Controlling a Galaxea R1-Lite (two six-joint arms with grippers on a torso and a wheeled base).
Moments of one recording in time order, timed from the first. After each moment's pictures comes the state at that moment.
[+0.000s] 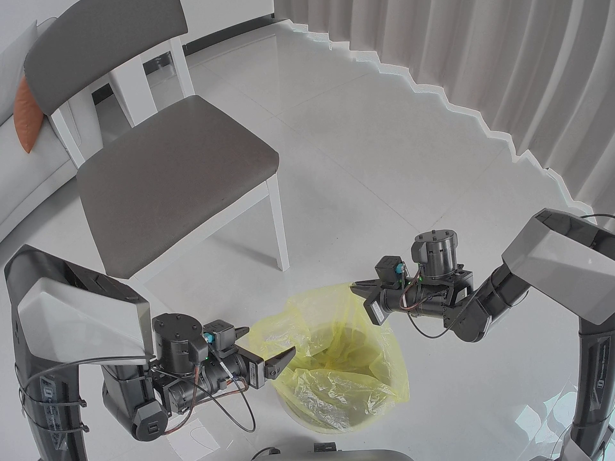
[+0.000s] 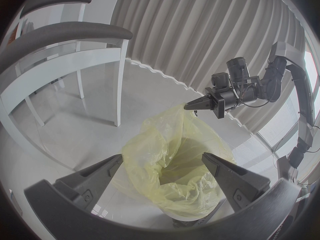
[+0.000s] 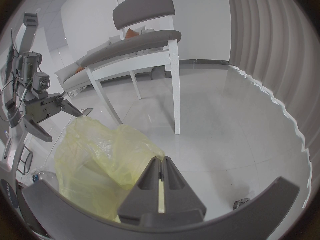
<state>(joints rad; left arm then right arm) -0.53 2.24 -0.31 -1.55 -0.12 -0.11 0.46 2.31 -1.04 -0.81 0.28 -0.31</state>
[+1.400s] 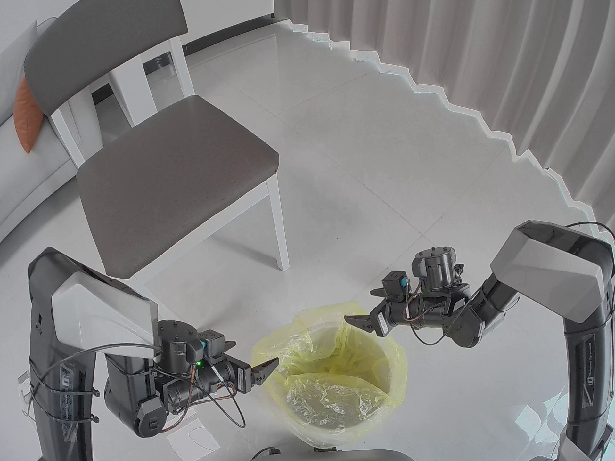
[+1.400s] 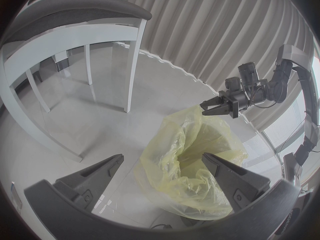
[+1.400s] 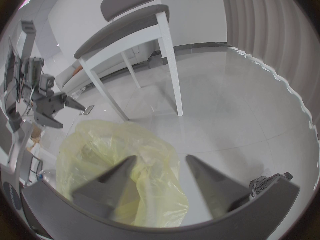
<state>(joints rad) -0.44 2.35 -0.30 -1.55 -0.15 -0.11 0.42 2.40 -1.04 -0.81 0.33 -0.20</state>
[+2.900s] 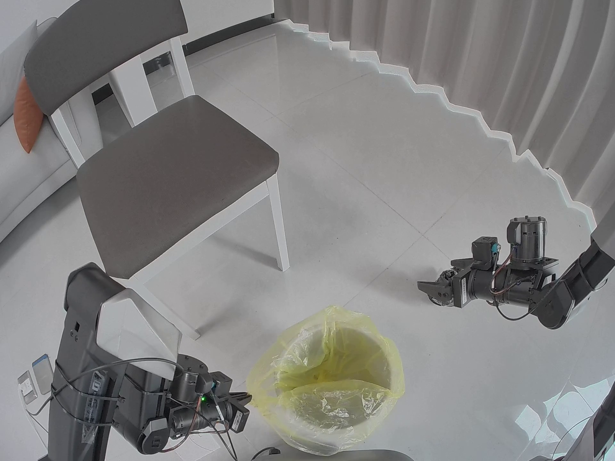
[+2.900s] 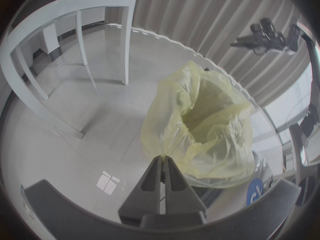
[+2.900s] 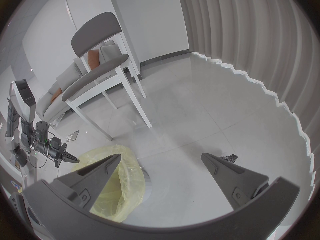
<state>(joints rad) -0.47 2.50 -0.20 -1.55 -0.14 0.06 0.19 1.99 -0.71 -0.81 0.33 -0.11</state>
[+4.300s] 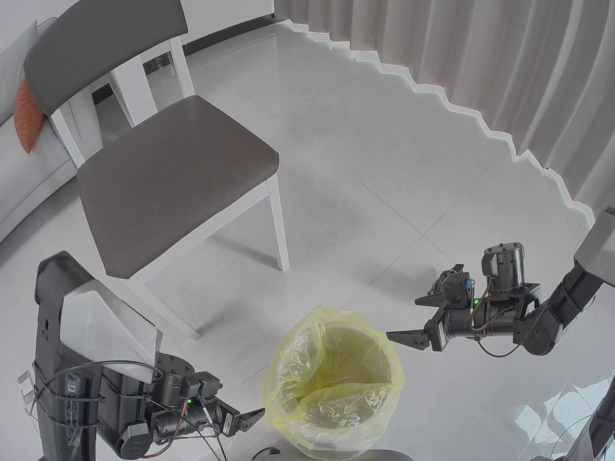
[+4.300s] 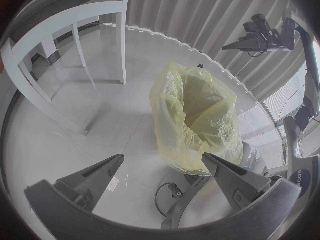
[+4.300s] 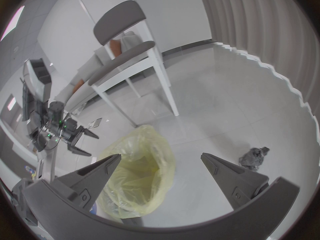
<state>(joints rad) -0.50 2.37 -0.07 -1.55 -0.11 0.00 0.33 2.02 -0.62 -0.81 0.47 -0.17</state>
